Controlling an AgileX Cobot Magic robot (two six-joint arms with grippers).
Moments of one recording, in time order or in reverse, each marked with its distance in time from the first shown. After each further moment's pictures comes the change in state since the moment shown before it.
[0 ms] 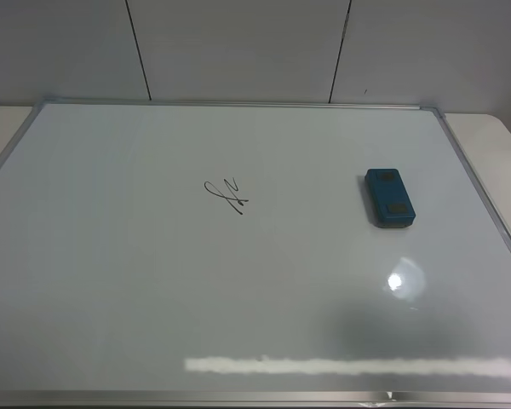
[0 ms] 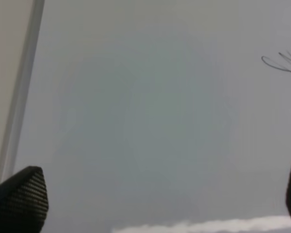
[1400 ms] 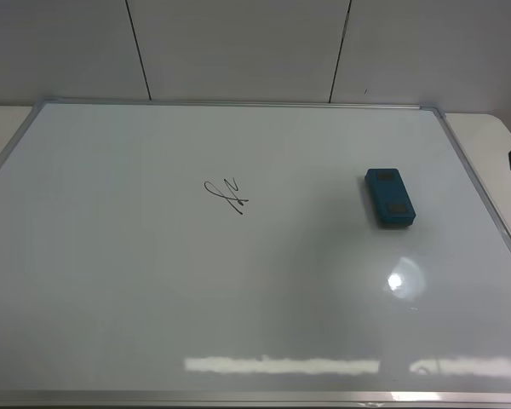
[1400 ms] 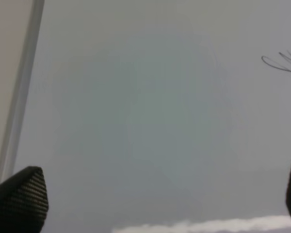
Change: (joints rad) left arm 0.000 0.000 0.000 0.000 0.000 0.000; right arm 0.000 1.078 -0.370 -0.007 -0.152 -0.037
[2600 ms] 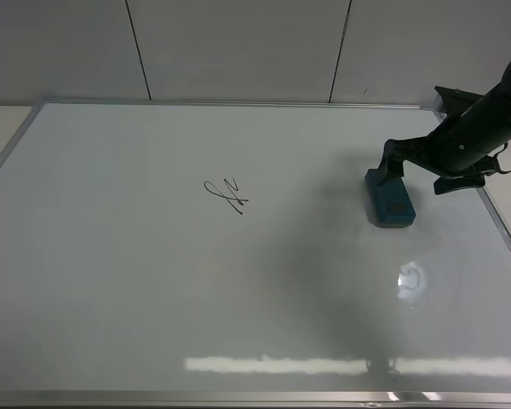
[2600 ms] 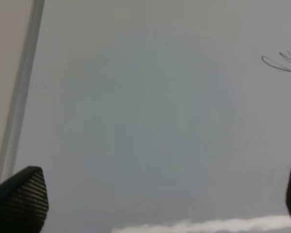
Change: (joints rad) left arm 0.000 0.000 0.000 0.000 0.000 0.000; right arm 0.017 0.701 -0.098 0.416 -0.408 -0.227
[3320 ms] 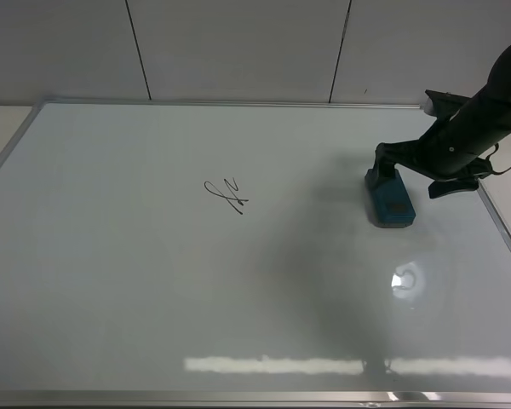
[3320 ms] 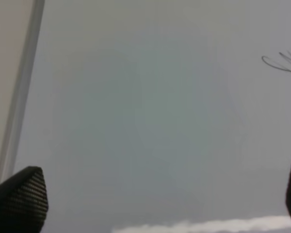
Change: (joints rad) left arm 0.000 0.000 0.000 0.000 0.000 0.000; right arm 0.045 0.015 -0.008 -0.076 0.018 0.118
